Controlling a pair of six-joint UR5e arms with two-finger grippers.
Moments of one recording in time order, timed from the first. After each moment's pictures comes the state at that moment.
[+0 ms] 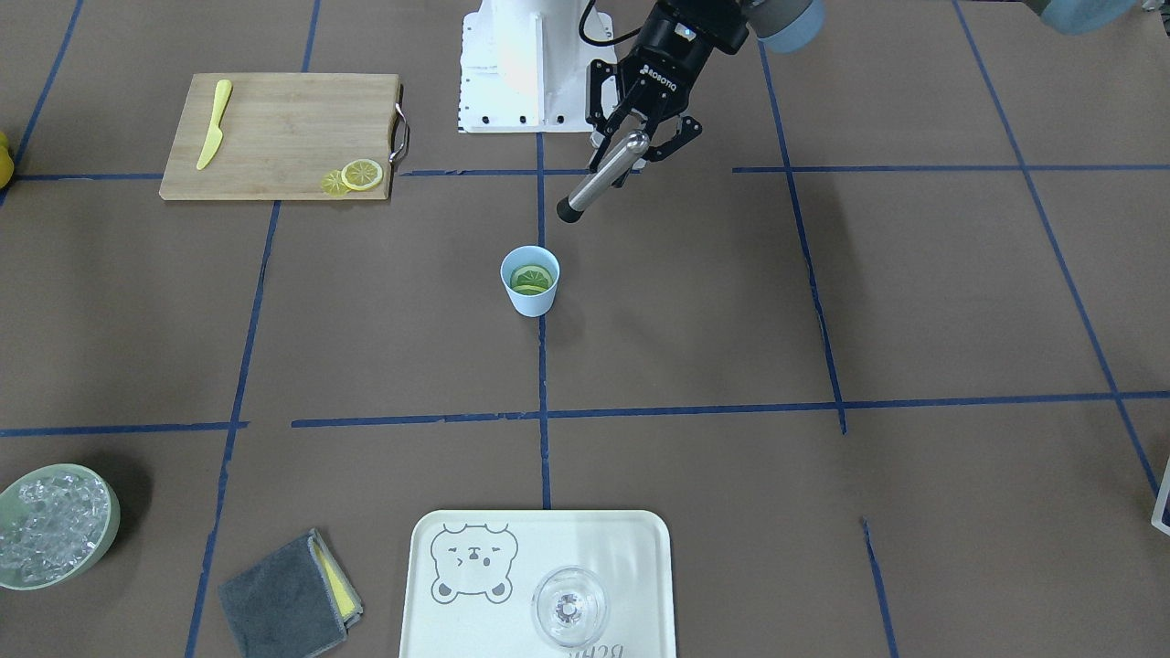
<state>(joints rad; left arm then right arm) -0.23 -1.94 -2.01 -2.38 -0.92 -1.01 1.41 -1.56 2.05 -1.76 2.39 0.36</state>
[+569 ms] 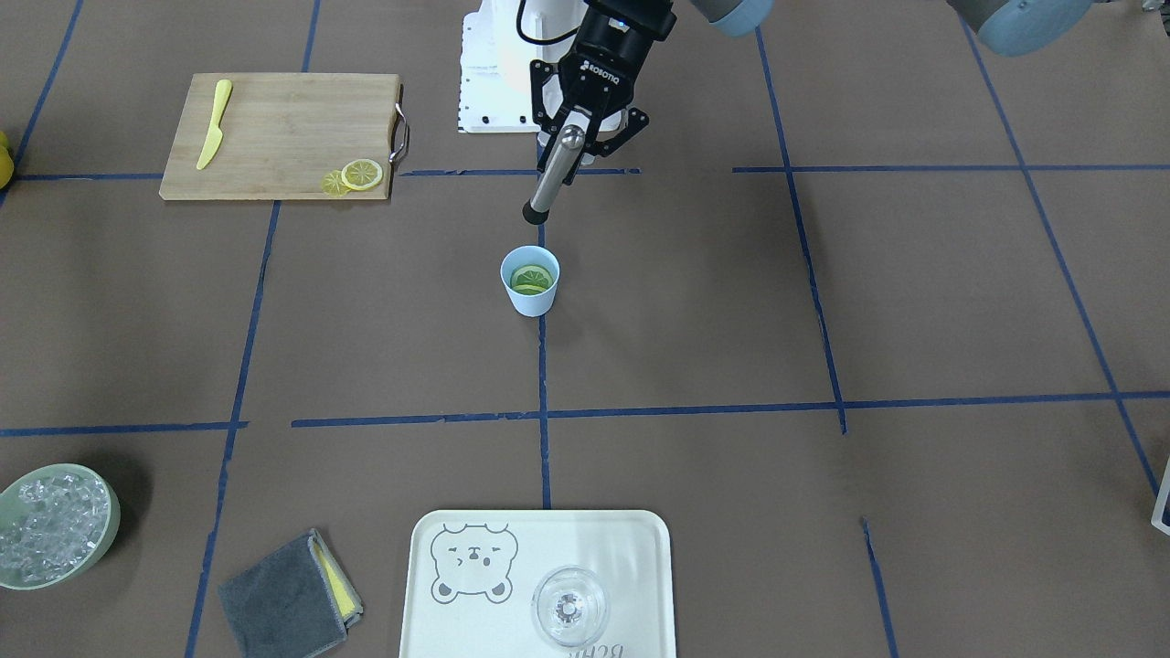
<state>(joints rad) -0.21 -2.10 -1.96 -2.18 -0.90 -0.94 1.41 -1.58 2.05 -1.75 2.39 0.36</state>
